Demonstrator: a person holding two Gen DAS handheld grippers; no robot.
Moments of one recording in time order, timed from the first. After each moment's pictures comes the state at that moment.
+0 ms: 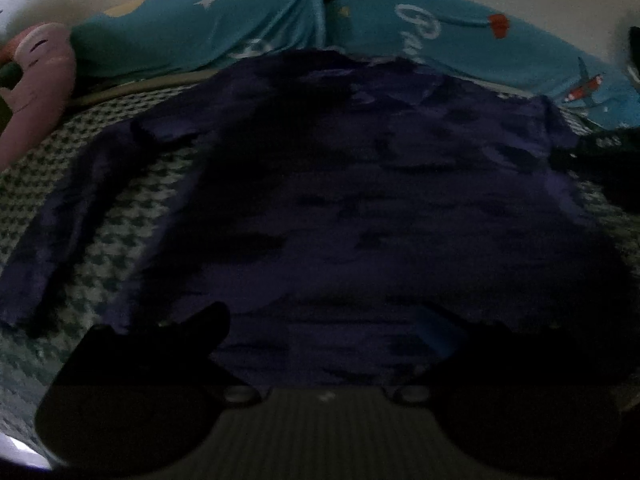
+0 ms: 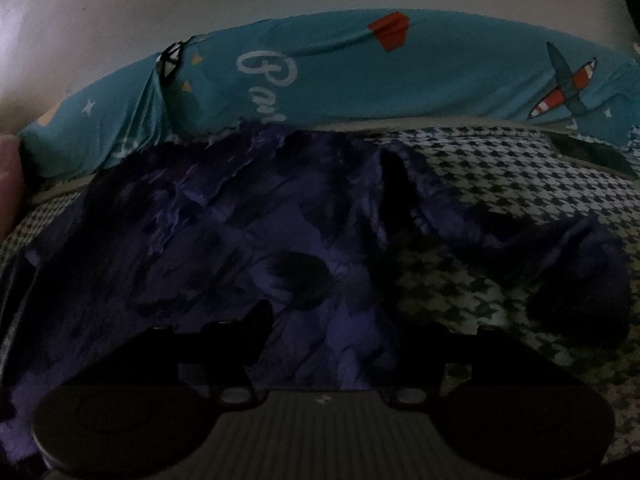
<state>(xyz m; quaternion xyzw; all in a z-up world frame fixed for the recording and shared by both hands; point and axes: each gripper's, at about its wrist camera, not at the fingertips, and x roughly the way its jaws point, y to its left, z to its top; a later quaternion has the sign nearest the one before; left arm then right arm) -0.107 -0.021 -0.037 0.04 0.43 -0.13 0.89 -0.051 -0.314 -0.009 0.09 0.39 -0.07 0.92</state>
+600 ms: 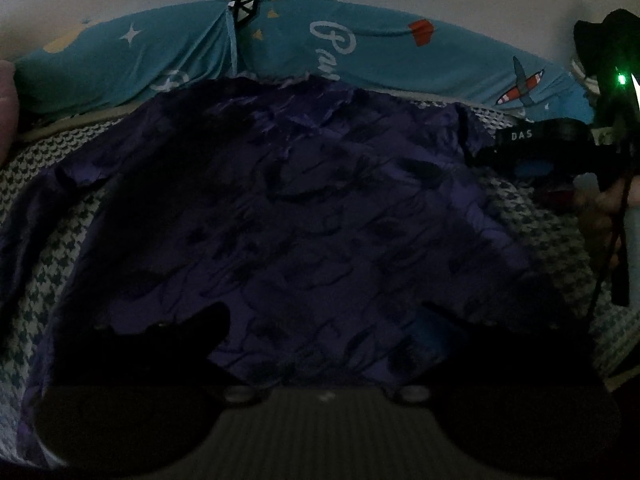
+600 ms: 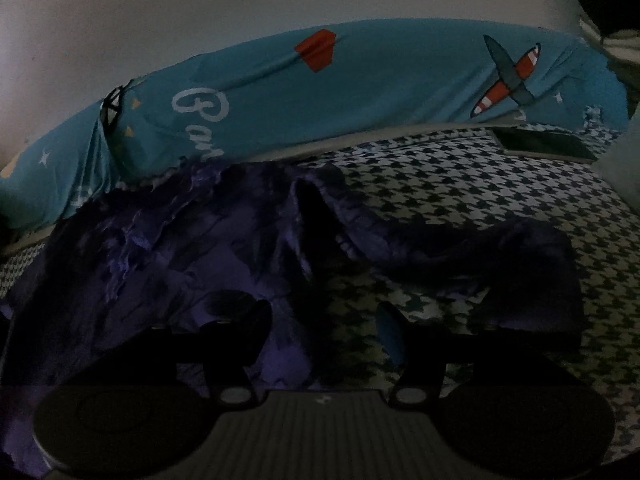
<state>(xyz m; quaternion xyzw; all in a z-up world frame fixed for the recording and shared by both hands) -0.120 -0.086 -0.009 0.04 0.42 -0.19 0.89 -0.054 -0.359 0.003 0.13 0.36 -0.12 0.92</state>
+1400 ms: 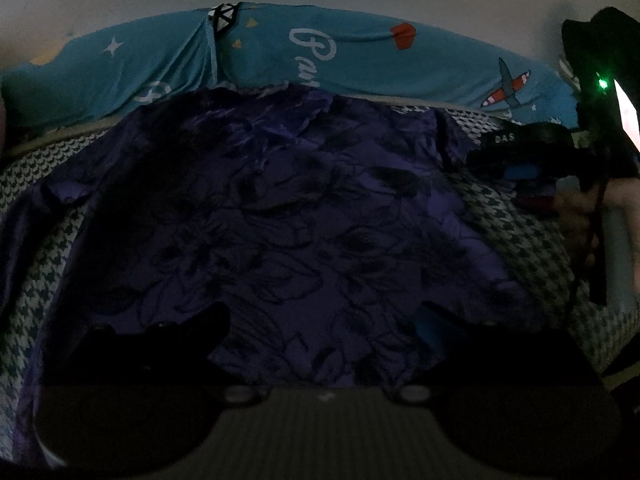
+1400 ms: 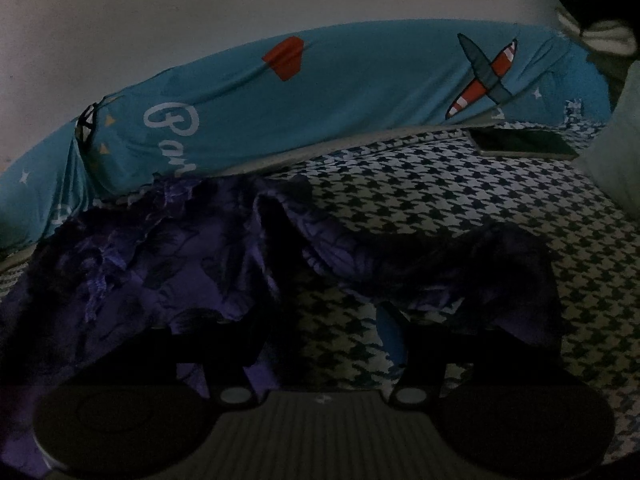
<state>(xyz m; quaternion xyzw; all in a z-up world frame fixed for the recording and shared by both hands) -0.119 -0.103 0.004 0.04 0.42 -0.21 0.88 -0.050 -0.379 0.002 0.13 0.36 -0.15 0.91</state>
